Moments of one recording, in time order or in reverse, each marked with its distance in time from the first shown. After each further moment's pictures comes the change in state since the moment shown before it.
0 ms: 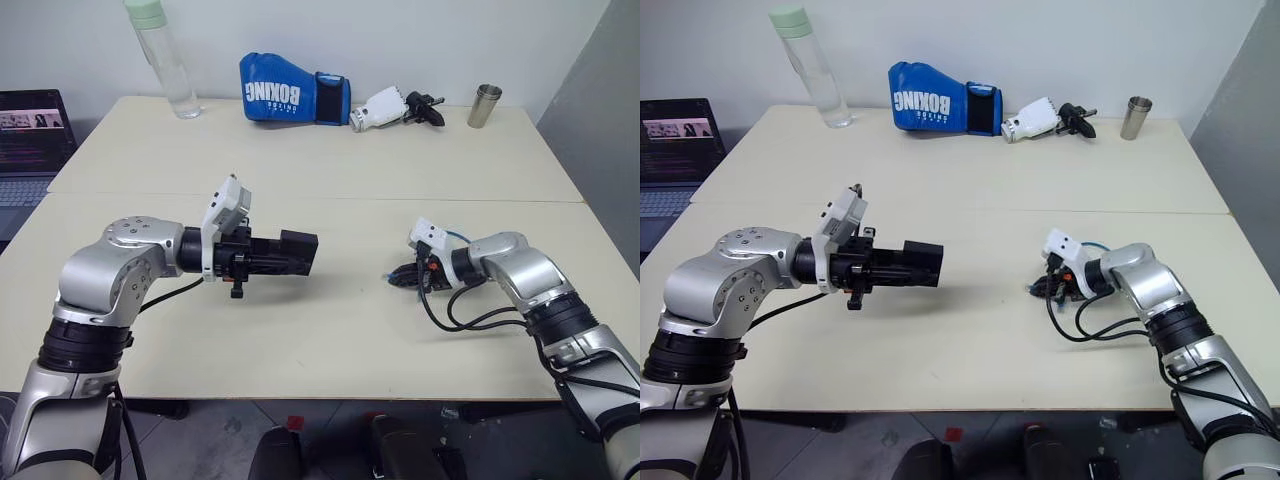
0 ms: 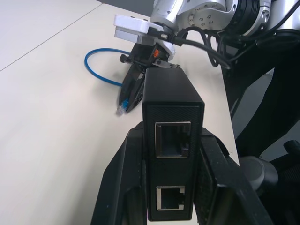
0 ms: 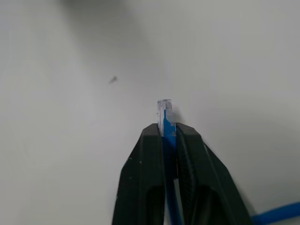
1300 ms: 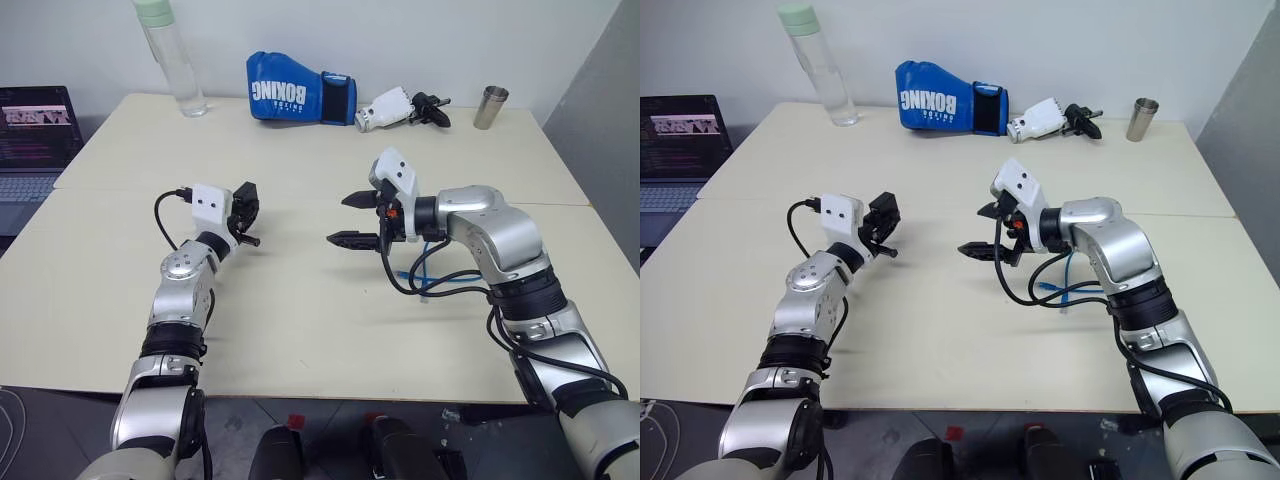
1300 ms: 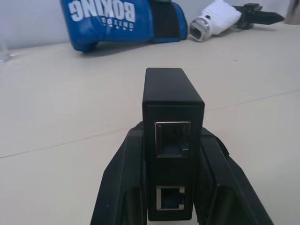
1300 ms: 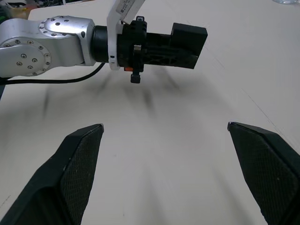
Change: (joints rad) left arm -0.079 -0.406 0.182 0.752 0.427 -0.773 0.895; right arm -0.154 0.235 -0.148 -0.262 0.071 0.225 -0.150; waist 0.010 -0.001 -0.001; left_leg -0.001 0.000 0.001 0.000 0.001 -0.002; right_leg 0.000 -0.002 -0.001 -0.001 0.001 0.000
